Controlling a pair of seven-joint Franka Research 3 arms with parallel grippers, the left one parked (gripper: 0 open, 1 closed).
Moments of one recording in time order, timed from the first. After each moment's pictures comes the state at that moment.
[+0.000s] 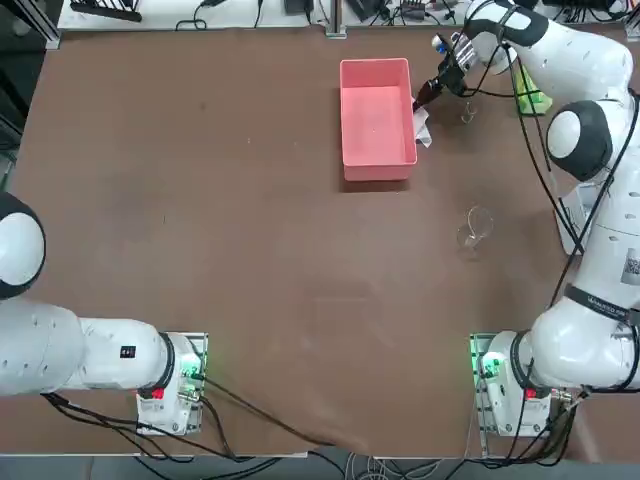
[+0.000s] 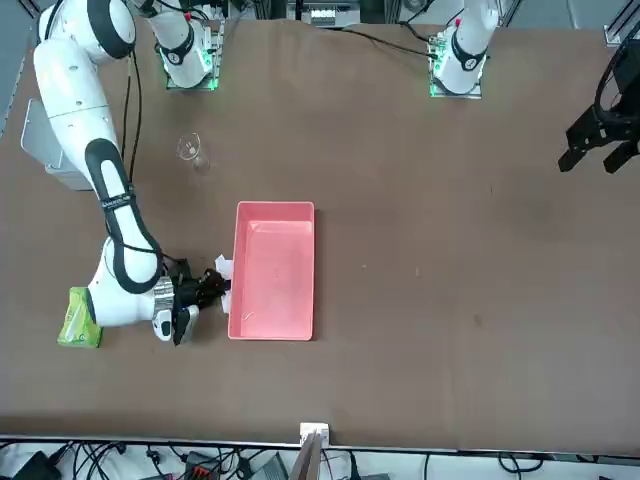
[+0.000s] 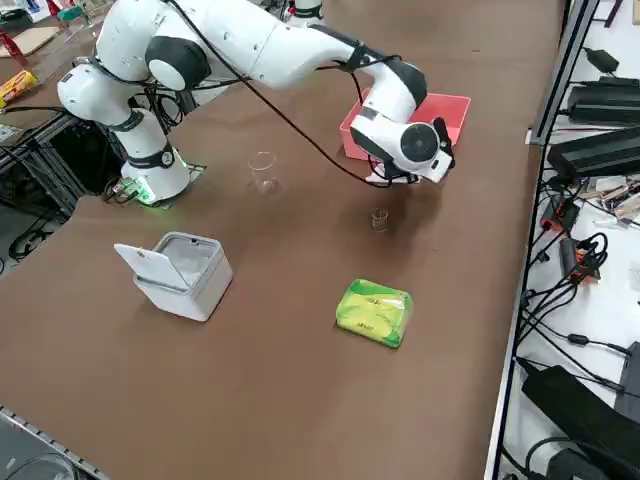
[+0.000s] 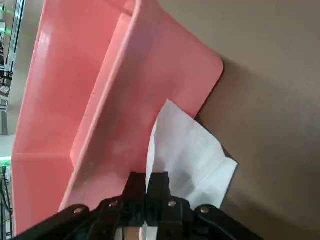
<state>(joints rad) -0.09 0.96 0.27 -1.31 0.60 1.96 -0.83</state>
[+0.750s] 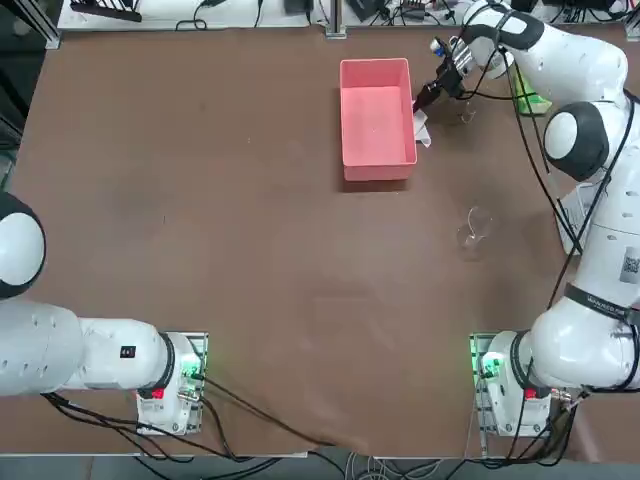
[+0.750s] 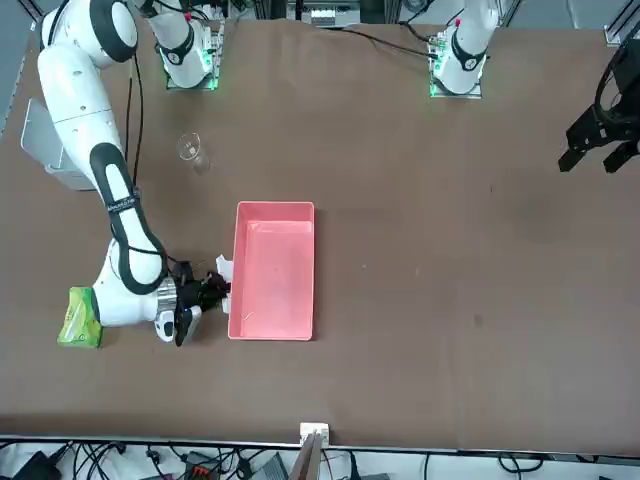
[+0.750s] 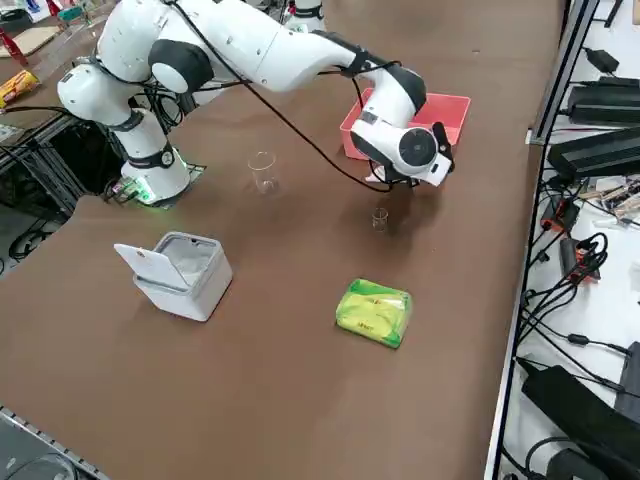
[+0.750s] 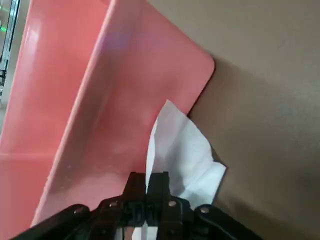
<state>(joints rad) -0.09 0.98 0.27 -1.31 0.60 1.99 -0.85</state>
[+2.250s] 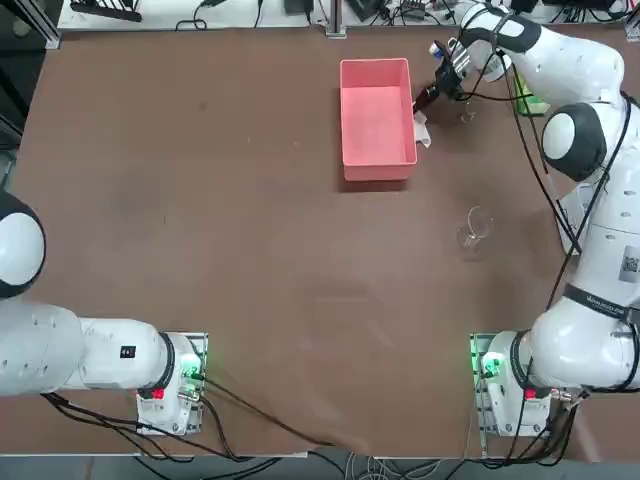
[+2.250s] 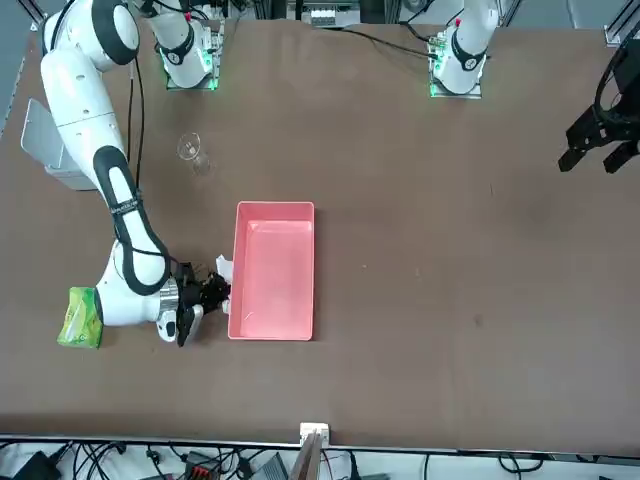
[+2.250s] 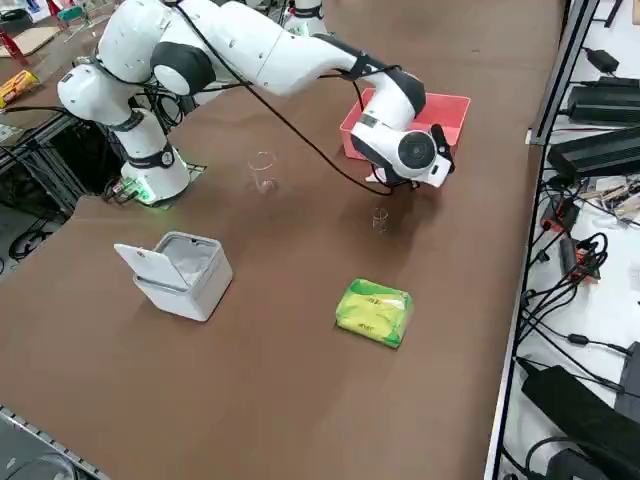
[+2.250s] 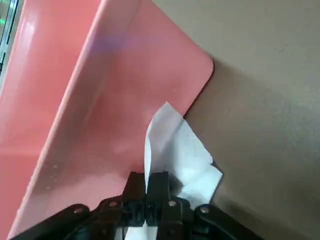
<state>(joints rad) -0.08 1.00 0.27 -1.31 0.60 2.01 -0.90</state>
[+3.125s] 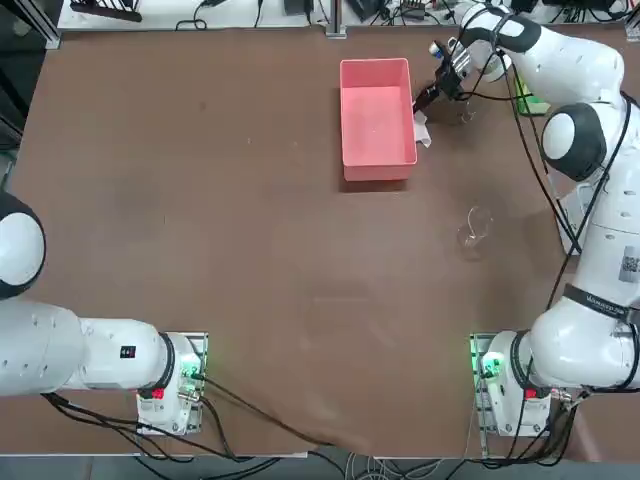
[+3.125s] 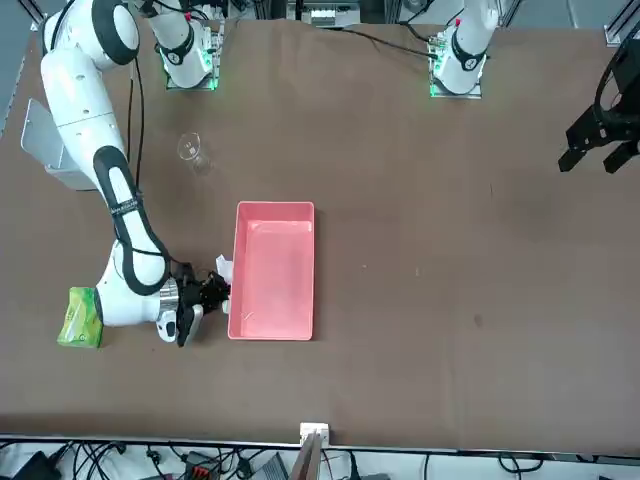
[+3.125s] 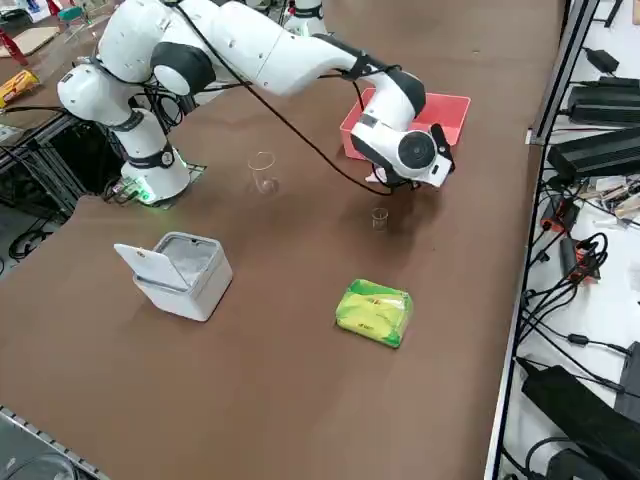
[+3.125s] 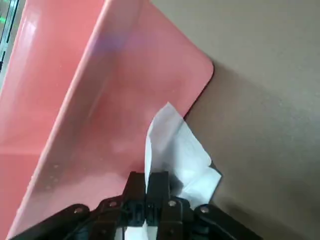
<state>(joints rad) -0.08 1.00 0.27 -1.30 0.60 2.01 -0.91</state>
